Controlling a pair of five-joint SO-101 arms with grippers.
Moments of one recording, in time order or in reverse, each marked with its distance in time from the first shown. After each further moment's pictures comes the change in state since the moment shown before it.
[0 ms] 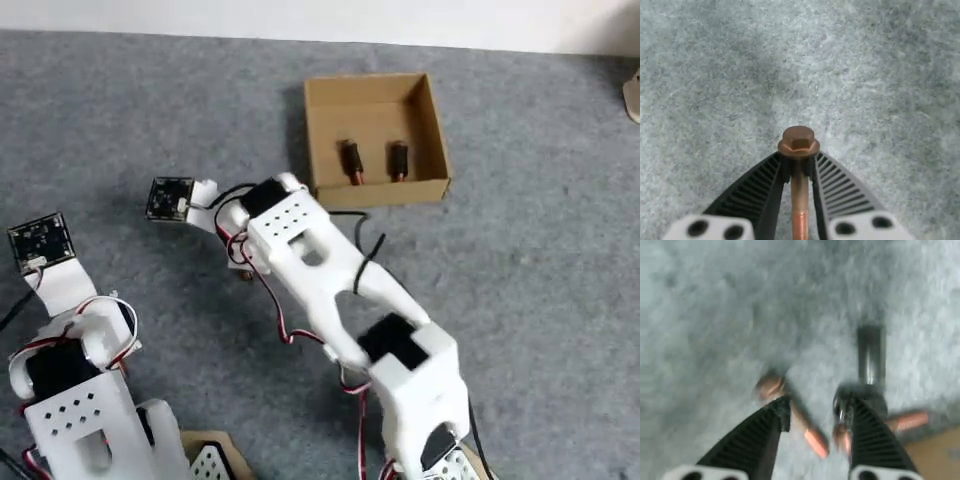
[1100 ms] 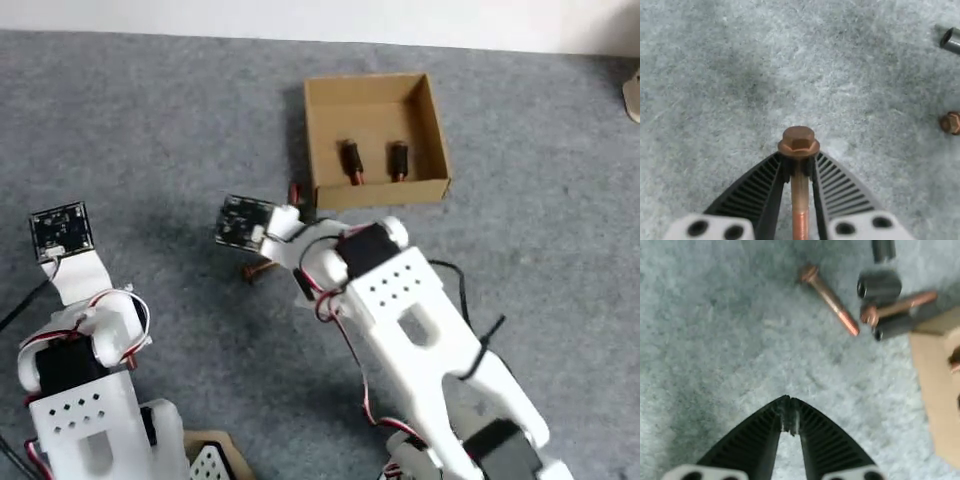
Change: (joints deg) left arm 4.7 0.0 -1.8 0.0 0.0; right arm 5.6 -44.4 30.9 13.0 -1.1
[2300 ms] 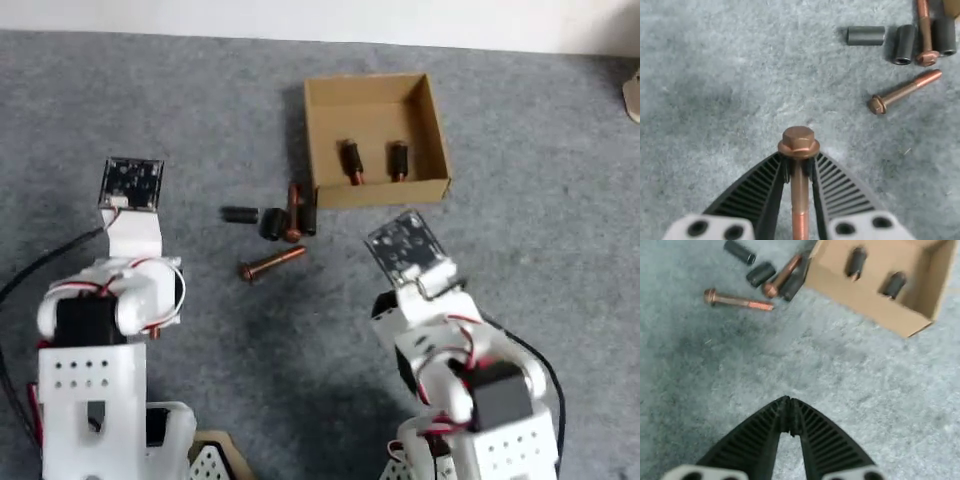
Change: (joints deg) left arm 18.7 11.3 -13.9 2.1 -4.2; right arm 16.7 -47.6 26.9 4.5 -25.8
